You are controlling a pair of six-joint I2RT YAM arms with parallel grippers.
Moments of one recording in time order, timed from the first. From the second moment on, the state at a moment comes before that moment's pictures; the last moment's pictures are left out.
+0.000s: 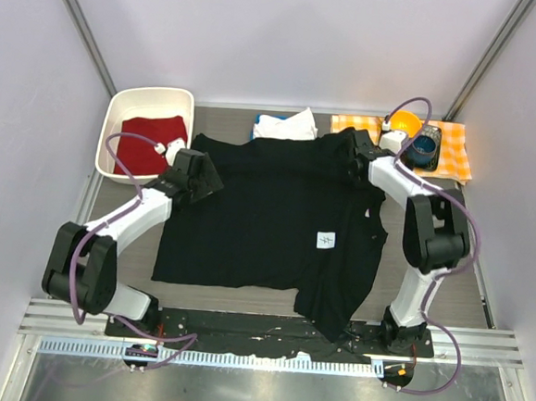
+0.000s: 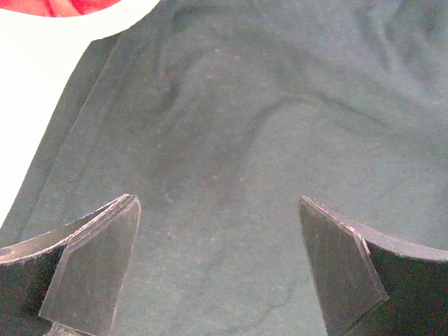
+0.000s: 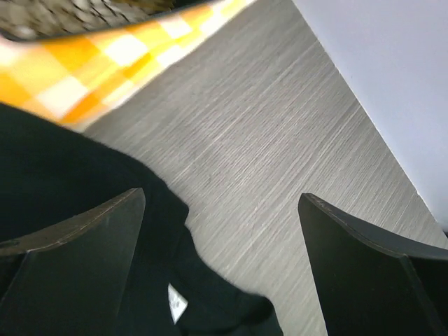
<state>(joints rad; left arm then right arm) -0.33 1.44 0.86 -0.23 -0.29 -0.73 0.25 1.94 1.36 -0.60 0.98 0.60</state>
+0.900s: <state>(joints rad) -0.39 1.27 0.79 -0.56 -0.09 -0.76 0.51 0.94 0.71 -0.70 0.24 0.75</state>
